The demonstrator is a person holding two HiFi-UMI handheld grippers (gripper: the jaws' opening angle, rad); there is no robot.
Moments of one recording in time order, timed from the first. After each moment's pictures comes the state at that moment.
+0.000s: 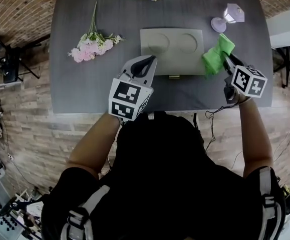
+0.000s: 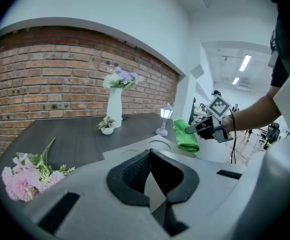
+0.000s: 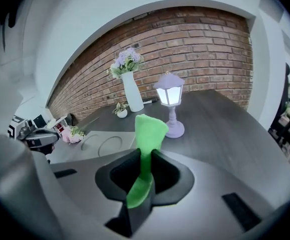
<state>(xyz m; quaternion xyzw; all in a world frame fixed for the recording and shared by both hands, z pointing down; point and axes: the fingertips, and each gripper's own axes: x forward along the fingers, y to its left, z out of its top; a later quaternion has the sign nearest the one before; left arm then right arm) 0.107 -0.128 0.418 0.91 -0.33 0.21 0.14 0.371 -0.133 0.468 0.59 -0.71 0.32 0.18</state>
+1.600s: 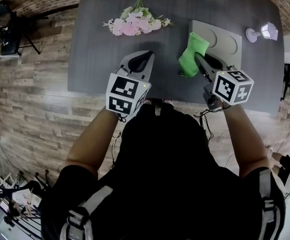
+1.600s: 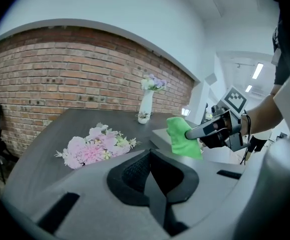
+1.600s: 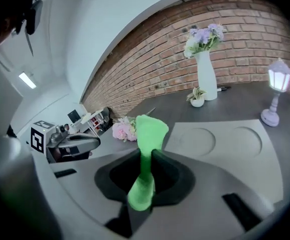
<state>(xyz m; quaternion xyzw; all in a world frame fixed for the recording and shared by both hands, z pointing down) -0.085 -0.113 0.439 0.89 -0.39 0.18 0.18 0.062 -0.122 0.452 0.44 -0.81 0.33 0.18</state>
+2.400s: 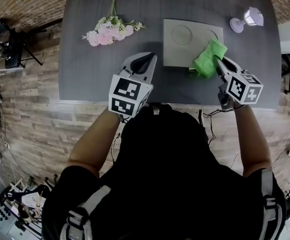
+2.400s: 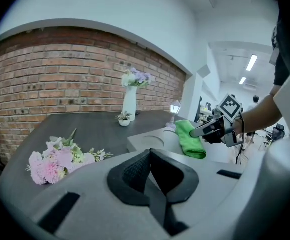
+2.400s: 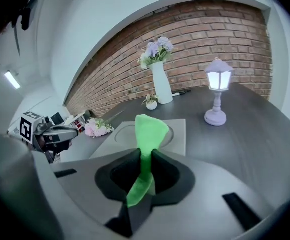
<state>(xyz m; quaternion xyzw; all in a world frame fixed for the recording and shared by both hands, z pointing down) 0.024 -0.115 0.432 0.90 -0.36 0.21 0.15 0.245 -0.110 0.475 0.52 -0.77 0.33 0.18</state>
